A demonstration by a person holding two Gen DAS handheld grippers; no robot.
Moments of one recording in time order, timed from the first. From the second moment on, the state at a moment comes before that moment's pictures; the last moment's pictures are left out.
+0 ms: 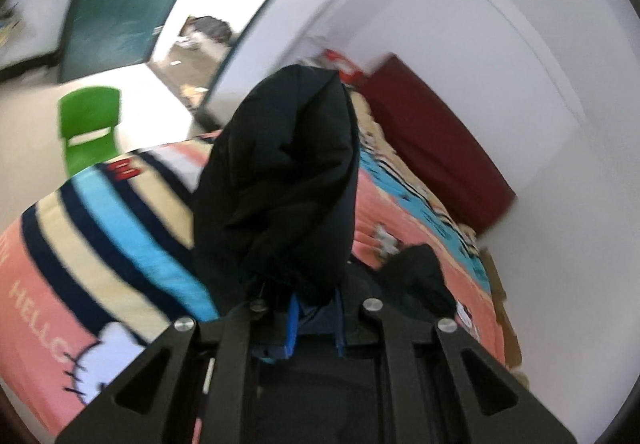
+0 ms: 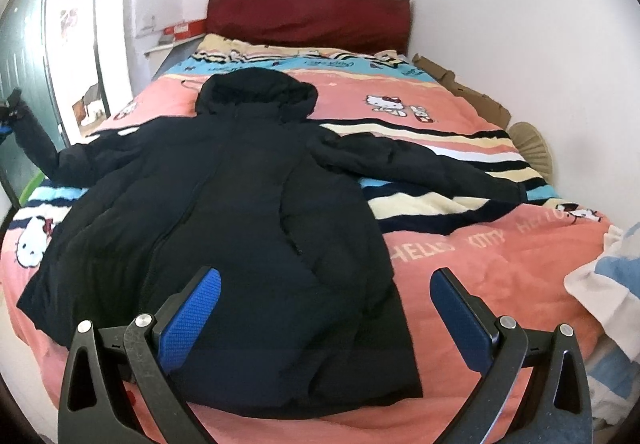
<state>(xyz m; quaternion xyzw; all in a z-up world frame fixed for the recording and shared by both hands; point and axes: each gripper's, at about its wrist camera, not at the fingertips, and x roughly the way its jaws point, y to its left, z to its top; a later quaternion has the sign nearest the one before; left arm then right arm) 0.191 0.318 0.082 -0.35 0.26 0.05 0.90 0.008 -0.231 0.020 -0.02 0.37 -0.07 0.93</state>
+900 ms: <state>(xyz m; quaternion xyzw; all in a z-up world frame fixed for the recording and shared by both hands) 0.314 -0.103 0.009 -0.11 0.43 -0.15 0.88 0.021 -0.316 0.005 0.03 0.36 -0.12 0.93</state>
